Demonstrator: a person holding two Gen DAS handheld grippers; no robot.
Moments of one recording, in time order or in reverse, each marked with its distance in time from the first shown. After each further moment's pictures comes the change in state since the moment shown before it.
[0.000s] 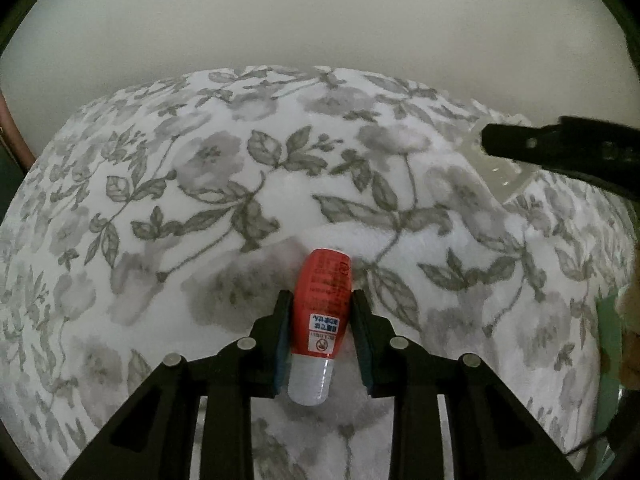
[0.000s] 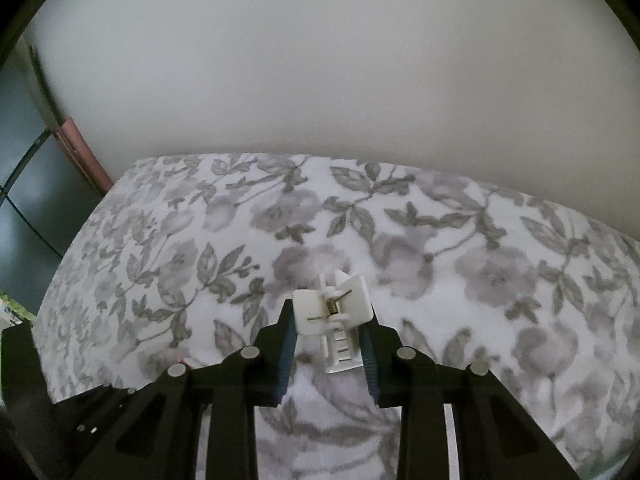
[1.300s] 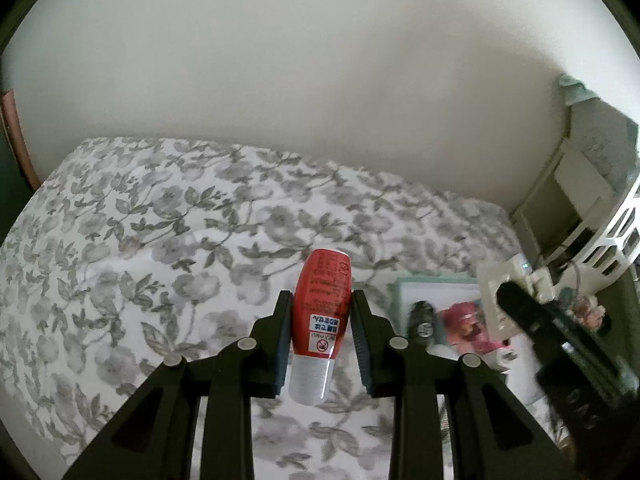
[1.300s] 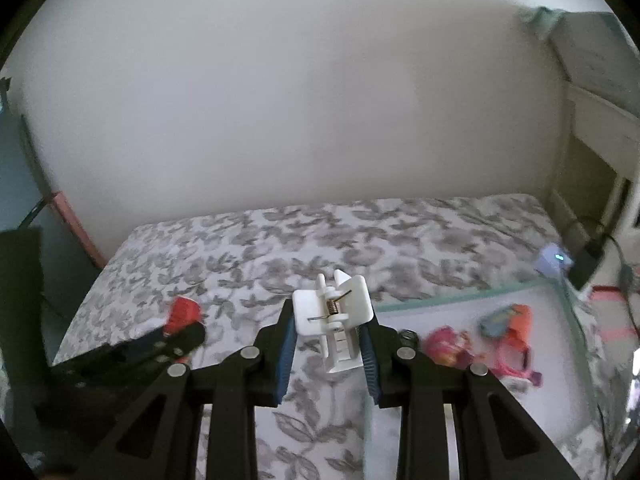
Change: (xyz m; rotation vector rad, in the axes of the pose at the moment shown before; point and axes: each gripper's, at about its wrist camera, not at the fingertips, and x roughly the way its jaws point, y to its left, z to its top) left arm -0.218 -0.128 -0.056 -0.052 -0.175 -0.164; right arm -0.283 -0.049 -0.140 0.191 -0.238 -0.159
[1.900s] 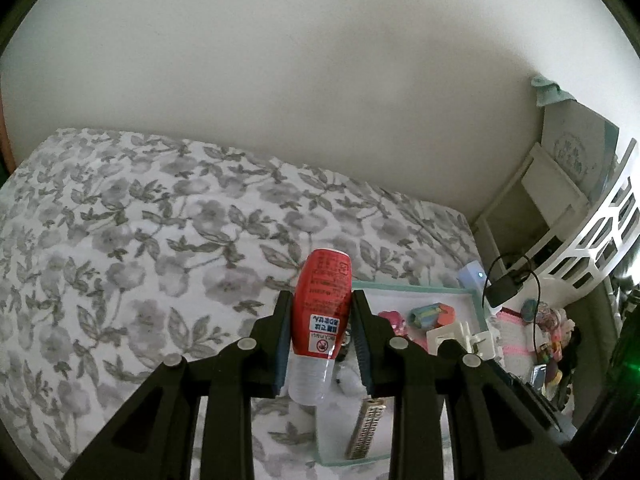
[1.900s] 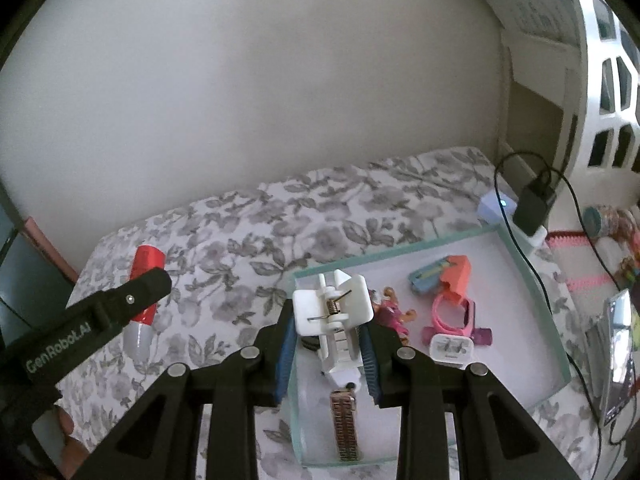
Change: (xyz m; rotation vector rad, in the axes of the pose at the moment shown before) left arm 0.016 -0.072 -0.005 -0.038 0.007 -0.094; right arm 0.000 -0.082 -0.026 0.132 0.077 -0.094
